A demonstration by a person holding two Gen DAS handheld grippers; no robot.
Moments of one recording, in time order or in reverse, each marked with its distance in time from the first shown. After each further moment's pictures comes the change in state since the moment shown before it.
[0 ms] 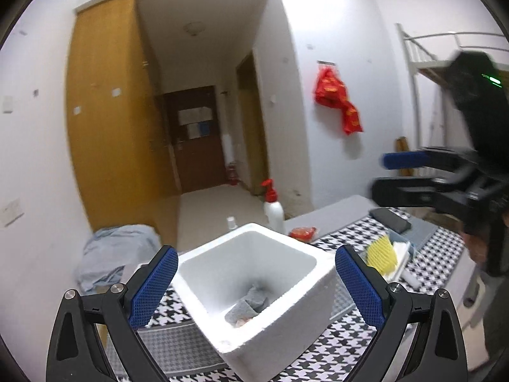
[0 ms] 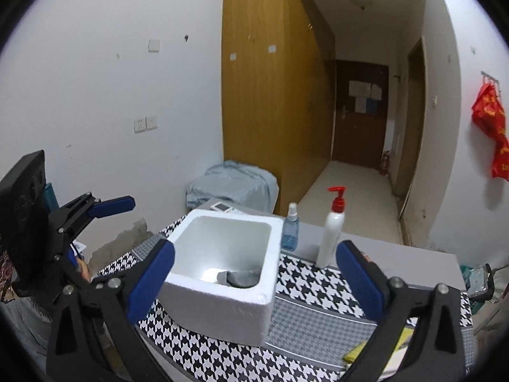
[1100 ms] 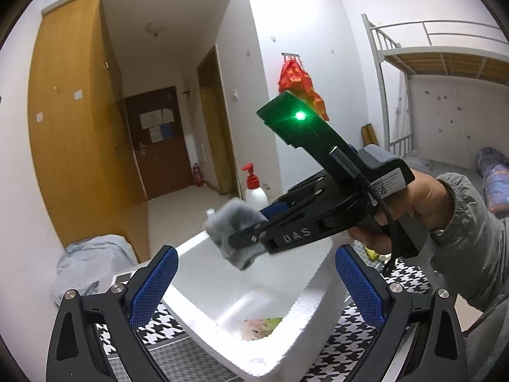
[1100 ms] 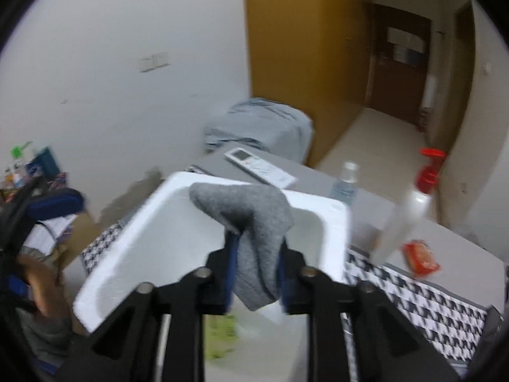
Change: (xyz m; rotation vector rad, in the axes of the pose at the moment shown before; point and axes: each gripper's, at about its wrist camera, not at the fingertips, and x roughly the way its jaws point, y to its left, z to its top) left arm 0.037 0.038 -0.021 0.106 0.006 -0.216; right arm 0.176 0.008 -0.001 -0.036 0.331 0.150
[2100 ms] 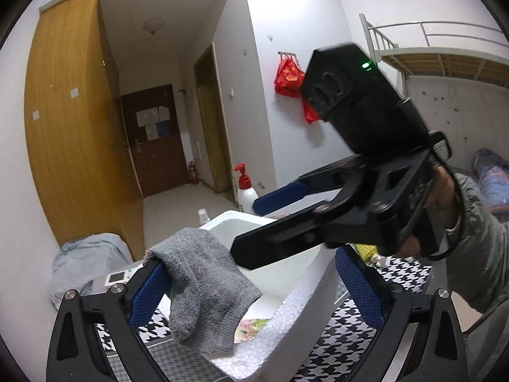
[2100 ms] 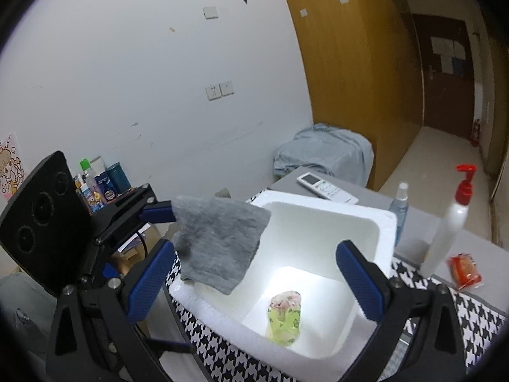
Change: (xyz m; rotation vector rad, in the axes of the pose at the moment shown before) left arm 0.004 -0.013 -0.001 -0.009 0.006 -0.023; right arm -0.045 0.006 -0.014 -0.024 -0.130 0.347
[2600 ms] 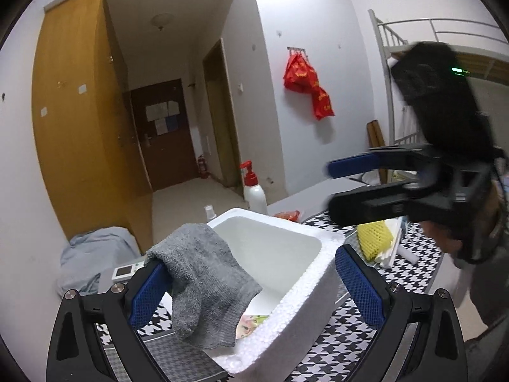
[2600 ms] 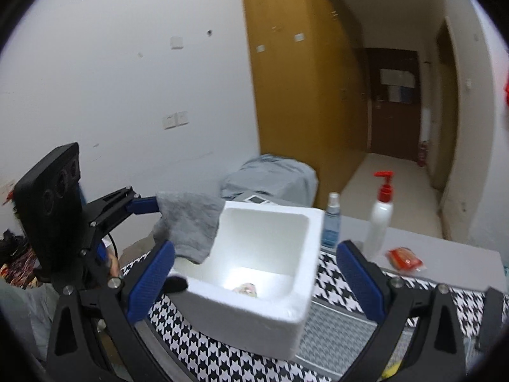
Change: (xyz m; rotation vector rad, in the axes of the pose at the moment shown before) left arm -0.003 -0.009 0.006 -0.006 0.023 0.051; right arm -0.070 0.021 -0.033 -0.010 -0.157 -0.268
